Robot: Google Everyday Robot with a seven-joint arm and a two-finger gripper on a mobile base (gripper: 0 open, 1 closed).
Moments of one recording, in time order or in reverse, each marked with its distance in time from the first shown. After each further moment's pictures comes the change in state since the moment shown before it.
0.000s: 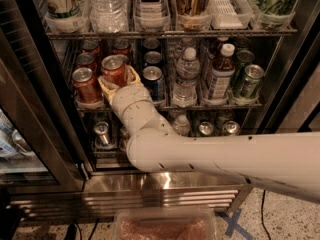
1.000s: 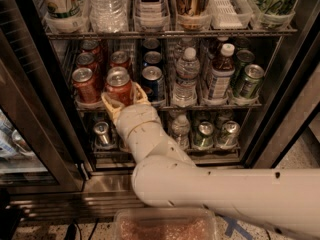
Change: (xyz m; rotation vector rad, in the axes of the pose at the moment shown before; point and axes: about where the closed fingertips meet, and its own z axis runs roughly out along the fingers) arm 0.003 0.014 -0.061 -0.007 0.051 0.063
